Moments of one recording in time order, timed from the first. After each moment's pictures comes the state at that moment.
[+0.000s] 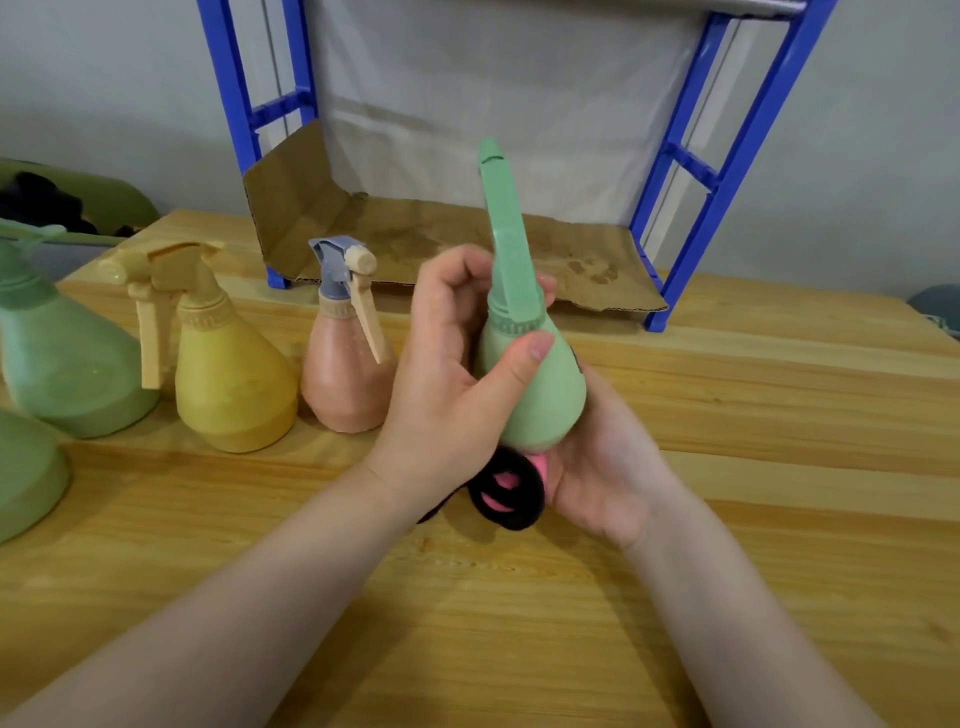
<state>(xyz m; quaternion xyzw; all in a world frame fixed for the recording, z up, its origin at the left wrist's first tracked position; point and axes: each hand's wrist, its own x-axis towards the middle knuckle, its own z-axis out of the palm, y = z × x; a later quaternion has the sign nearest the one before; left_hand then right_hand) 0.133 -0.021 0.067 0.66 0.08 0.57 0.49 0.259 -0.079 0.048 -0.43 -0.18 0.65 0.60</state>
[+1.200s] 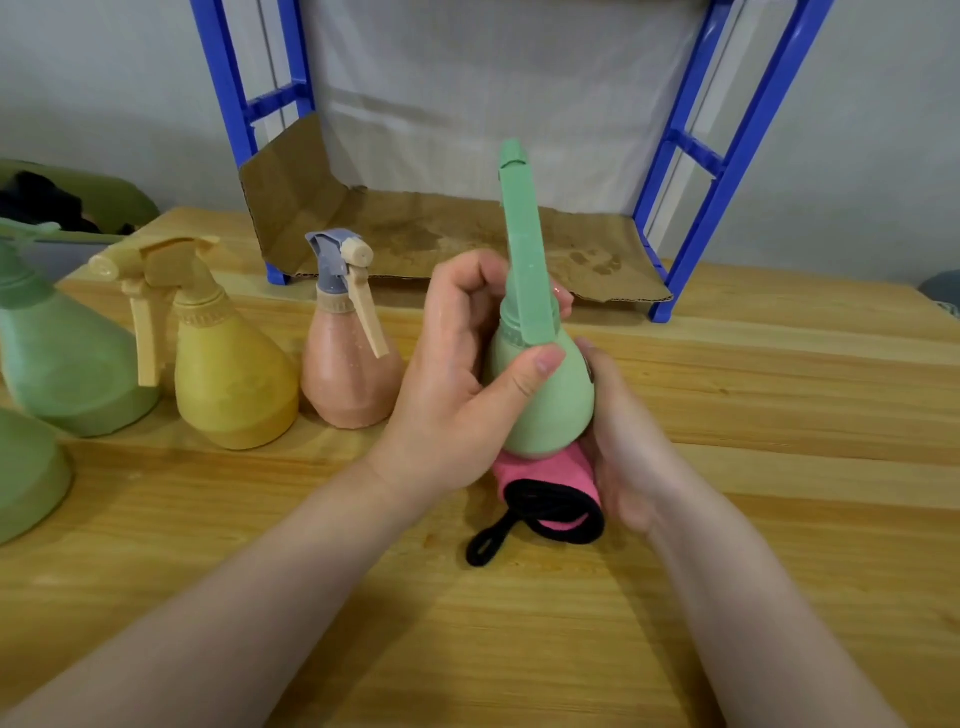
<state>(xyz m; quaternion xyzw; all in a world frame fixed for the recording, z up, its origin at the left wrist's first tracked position) 0.133 -0.018 0.061 0.69 0.04 0.53 0.49 0.257 -0.082 0.055 -0.60 -0.24 0.51 0.56</state>
